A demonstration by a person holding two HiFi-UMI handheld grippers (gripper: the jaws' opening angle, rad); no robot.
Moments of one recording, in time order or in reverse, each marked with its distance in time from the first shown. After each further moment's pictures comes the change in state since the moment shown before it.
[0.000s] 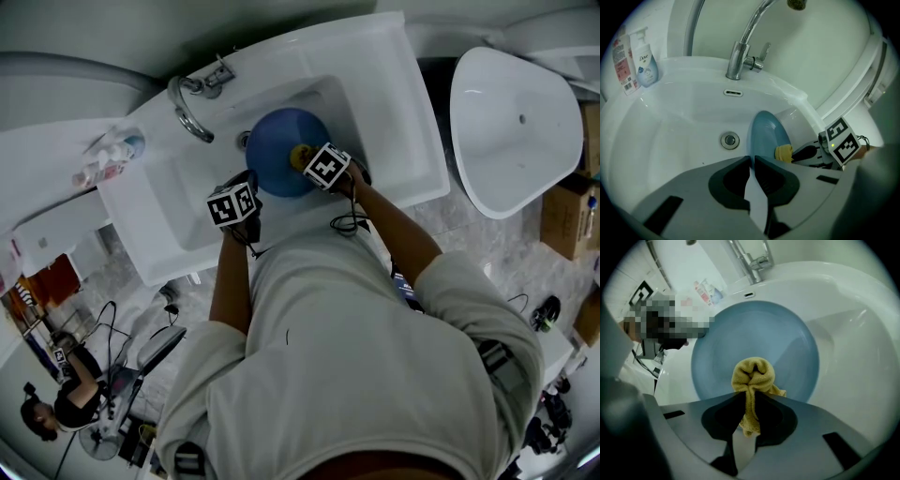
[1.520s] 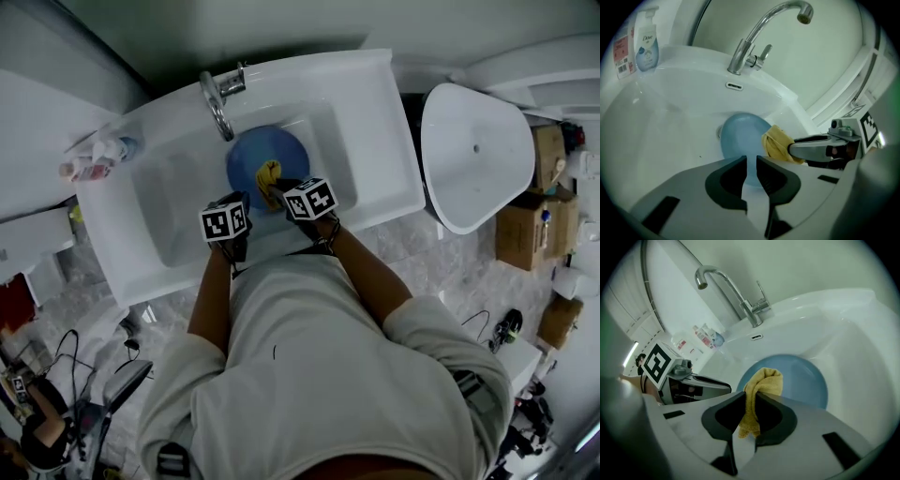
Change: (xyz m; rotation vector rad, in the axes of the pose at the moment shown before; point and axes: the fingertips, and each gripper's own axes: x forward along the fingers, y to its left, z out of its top) left arm -0.008 0.026 -0.028 0.024 -0.013 -0.147; right arm -0.023 0.085 0.079 0.275 -0.405 0.038
